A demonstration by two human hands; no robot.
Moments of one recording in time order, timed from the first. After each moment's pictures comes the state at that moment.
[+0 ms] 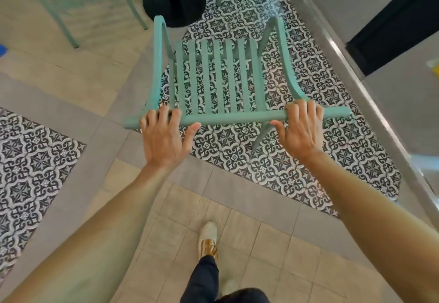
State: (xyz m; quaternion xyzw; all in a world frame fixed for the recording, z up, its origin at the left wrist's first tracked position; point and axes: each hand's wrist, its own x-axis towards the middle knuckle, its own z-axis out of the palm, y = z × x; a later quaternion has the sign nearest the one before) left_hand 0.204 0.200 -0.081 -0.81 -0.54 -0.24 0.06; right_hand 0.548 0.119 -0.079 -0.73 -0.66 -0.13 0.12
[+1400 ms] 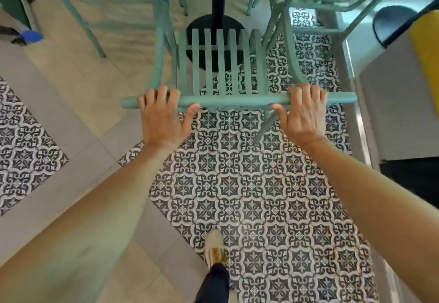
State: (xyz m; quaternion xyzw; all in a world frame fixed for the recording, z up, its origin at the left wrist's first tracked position) left_hand 0.376 0.615 -0.085 -0.69 -0.68 -0.20 0.14; right_hand 0.723 0.658 -0.077 -0.59 -0.78 -0.12 0.17
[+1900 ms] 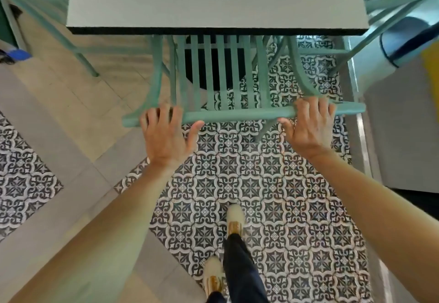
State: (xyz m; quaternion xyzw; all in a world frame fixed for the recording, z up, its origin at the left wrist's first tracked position) left_hand 0.387 0.764 -0.086 -0.68 -0.69 -0.20 0.13; right_hand 0.736 0.820 -0.091 -0.57 -0.78 -0.13 0.20
